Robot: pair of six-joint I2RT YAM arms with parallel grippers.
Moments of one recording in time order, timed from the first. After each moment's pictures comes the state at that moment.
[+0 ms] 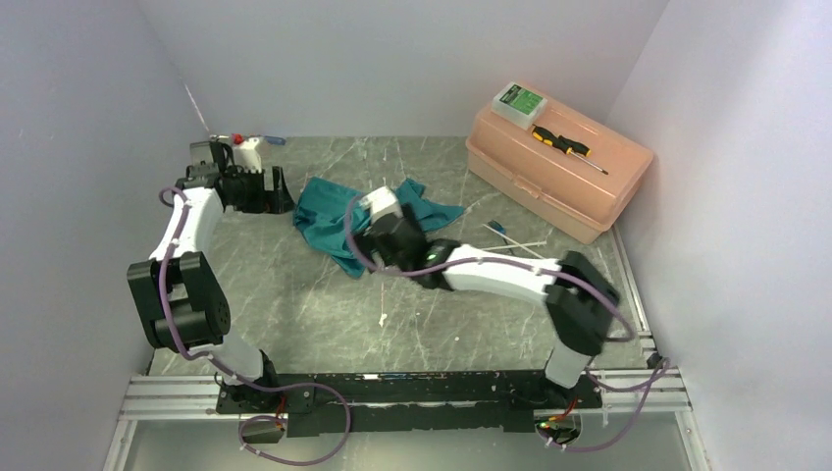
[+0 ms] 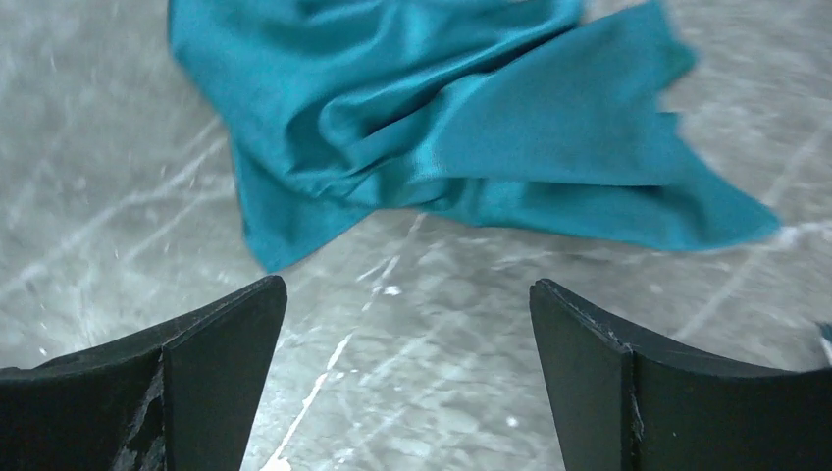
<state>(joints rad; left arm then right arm) 0.21 1.59 1.24 -0.54 0.53 0.18 0.97 1.64 1.16 -0.07 0.44 0.23</state>
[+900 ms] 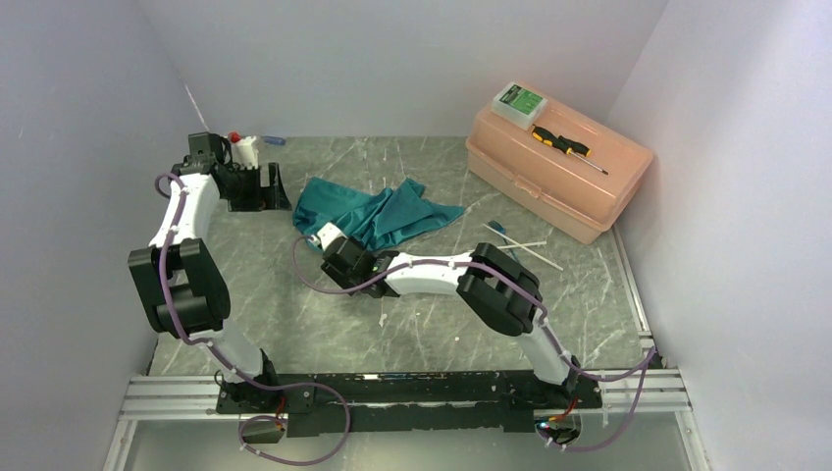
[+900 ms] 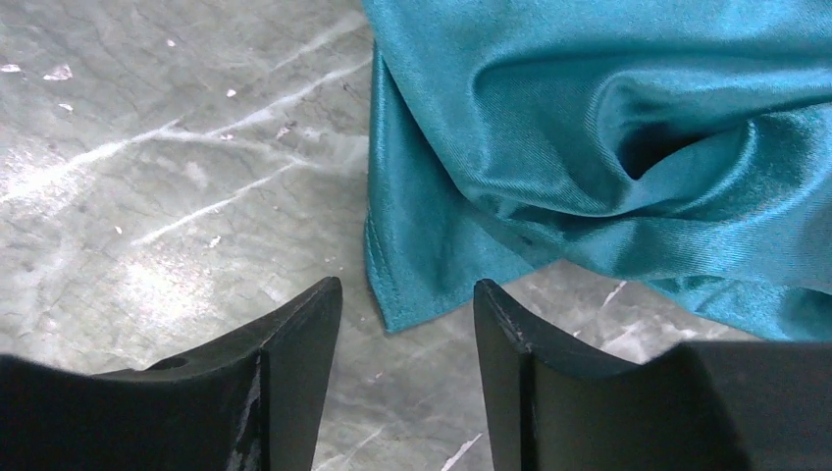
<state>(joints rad) 0.23 1.69 1.42 -0.75 0.49 0.17 1.10 2.15 1.49 -0.16 0.35 0.09</state>
